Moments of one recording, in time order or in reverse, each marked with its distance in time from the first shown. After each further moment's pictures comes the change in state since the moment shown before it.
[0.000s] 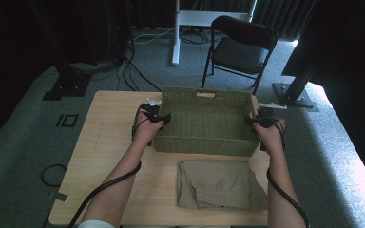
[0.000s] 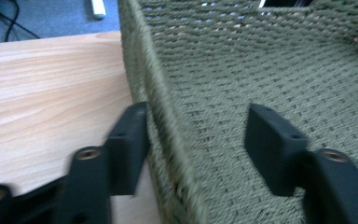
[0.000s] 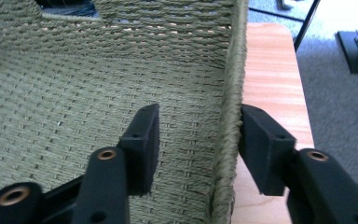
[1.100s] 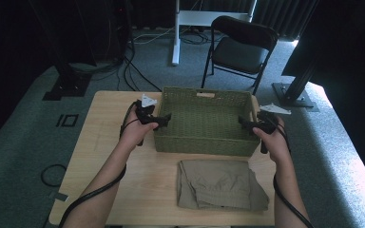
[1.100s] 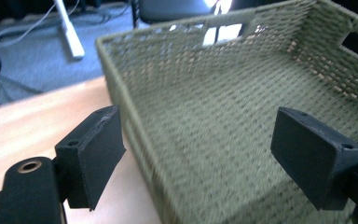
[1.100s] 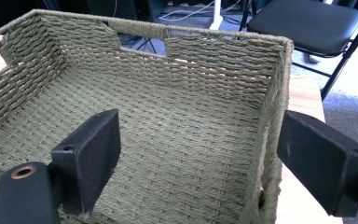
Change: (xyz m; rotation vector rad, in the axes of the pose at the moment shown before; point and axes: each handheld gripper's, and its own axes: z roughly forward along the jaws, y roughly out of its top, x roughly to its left) left arm -0.004 0.010 -0.069 -0.085 -0.096 0.135; right arm 0.022 -0.003 -0.041 -0.153 0.116 -0.116
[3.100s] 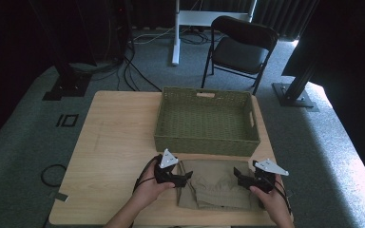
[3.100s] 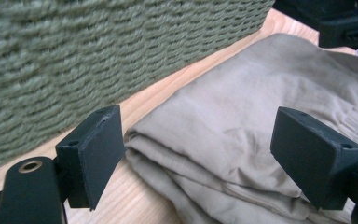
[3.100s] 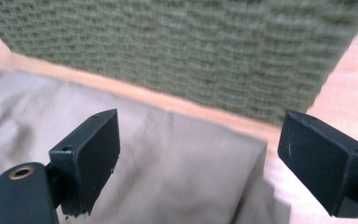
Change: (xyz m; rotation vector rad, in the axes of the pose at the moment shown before) left arm -0.120 -0.121 -0.027 0.070 -0.261 0.065; right arm 0.054 -0.148 -0.072 0.039 0.049 -0.028
